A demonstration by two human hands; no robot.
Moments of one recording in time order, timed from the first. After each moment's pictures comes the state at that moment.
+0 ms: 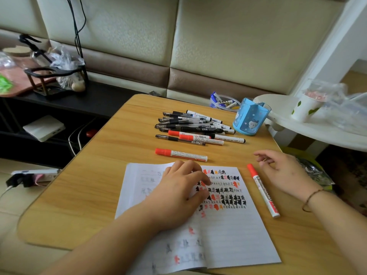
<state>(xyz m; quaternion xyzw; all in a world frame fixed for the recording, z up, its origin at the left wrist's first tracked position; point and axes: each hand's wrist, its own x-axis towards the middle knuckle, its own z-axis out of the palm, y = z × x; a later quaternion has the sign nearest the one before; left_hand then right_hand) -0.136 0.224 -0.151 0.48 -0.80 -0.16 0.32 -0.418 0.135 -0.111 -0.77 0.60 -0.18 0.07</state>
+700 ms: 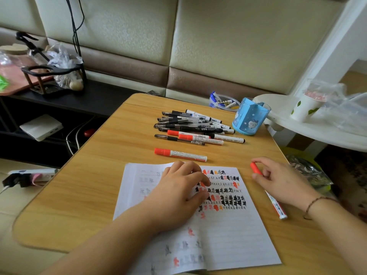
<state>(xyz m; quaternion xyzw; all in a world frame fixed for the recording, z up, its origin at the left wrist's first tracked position) -0.136 0.224 -0.151 0.48 -0.81 -0.16 0.32 -0.415 0.146 -0.112 -0.78 0.62 -0.03 0.00</state>
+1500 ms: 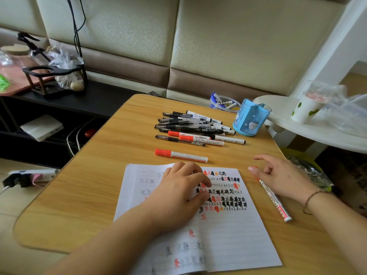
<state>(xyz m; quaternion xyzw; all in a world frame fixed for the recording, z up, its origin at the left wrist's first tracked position) -0.136 0.224 -0.149 0.47 -0.80 -0.16 0.32 -0.423 0.128 -0.116 -0.78 0.63 -0.05 0.01</state>
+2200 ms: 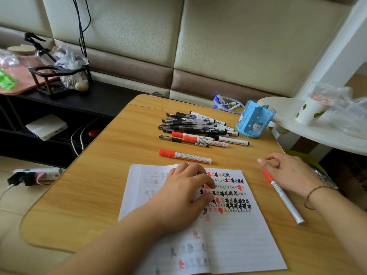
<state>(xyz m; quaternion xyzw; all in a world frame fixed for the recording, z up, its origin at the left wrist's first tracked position) -0.136 0.225 -0.148 0.48 -0.80 -0.16 0.32 -0.421 0.114 -0.109 -0.72 0.69 -0.05 -0.01</state>
